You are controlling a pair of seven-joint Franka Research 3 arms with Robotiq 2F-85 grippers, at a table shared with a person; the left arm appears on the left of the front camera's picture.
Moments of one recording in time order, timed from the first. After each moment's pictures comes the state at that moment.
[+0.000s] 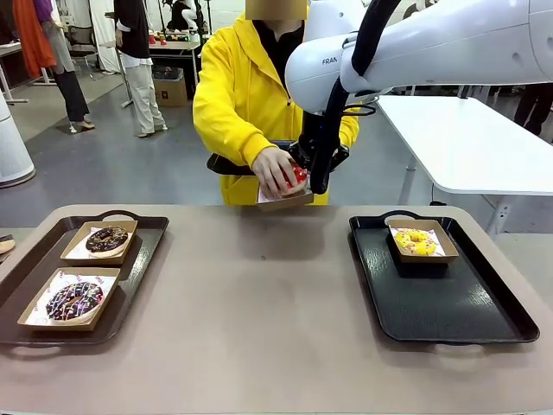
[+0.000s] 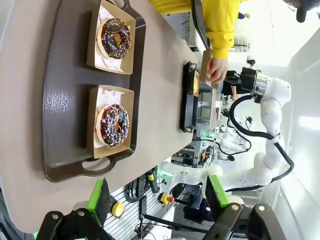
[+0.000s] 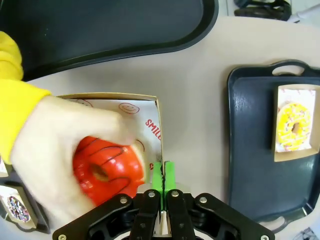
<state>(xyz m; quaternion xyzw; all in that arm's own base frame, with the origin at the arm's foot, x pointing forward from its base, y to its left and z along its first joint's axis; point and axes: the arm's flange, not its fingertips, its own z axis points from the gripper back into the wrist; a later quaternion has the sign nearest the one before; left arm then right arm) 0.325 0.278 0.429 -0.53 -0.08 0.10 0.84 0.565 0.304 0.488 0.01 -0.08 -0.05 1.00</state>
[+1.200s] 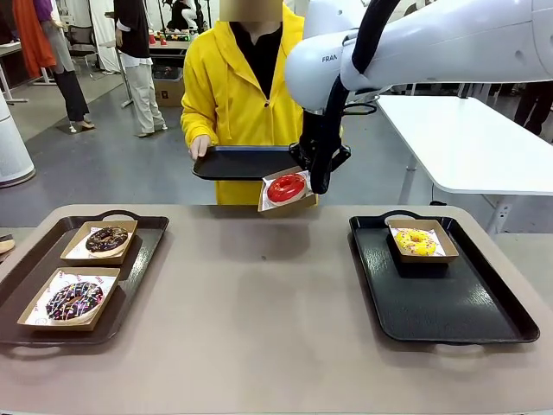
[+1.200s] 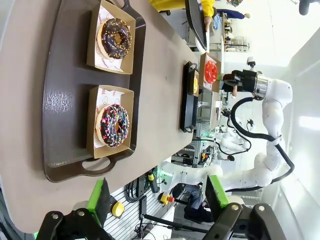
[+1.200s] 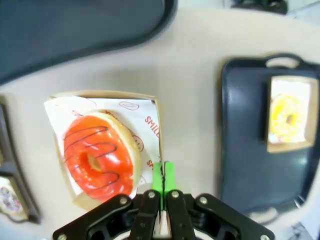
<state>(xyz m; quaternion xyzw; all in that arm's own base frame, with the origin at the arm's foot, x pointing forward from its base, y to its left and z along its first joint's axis) 0.325 0.278 0.429 -0.53 -0.08 0.10 0.84 0.546 0.302 0.499 -0.01 -0.06 -0.04 1.00</state>
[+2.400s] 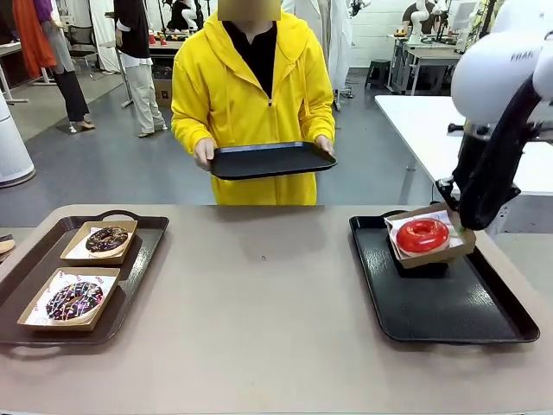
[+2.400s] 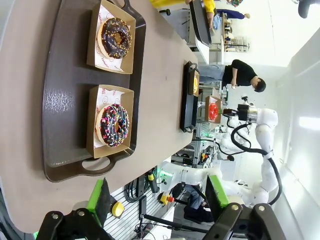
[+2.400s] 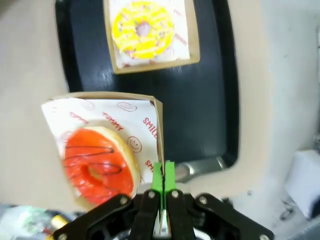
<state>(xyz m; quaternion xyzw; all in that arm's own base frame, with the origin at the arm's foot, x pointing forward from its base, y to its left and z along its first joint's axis) 0.325 0.278 0.428 -0.53 -0.08 0.10 0.84 0.432 0.050 0.473 -0.02 0.00 -0.07 1.00</state>
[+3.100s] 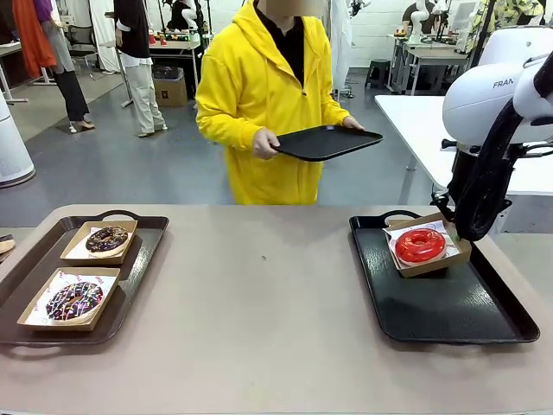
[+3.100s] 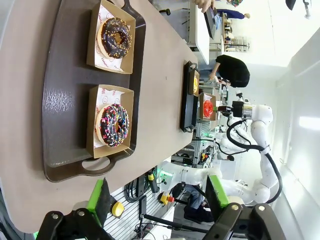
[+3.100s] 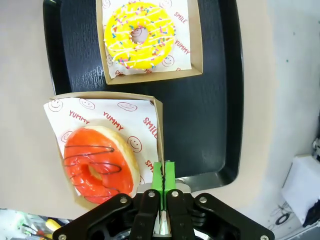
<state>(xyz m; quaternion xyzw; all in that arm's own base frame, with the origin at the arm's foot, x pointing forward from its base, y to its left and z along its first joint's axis) 0.325 0.278 0.428 -0.53 -0.08 0.10 0.84 0.443 0.047 0.455 -0.02 0.00 -0.06 1.00</state>
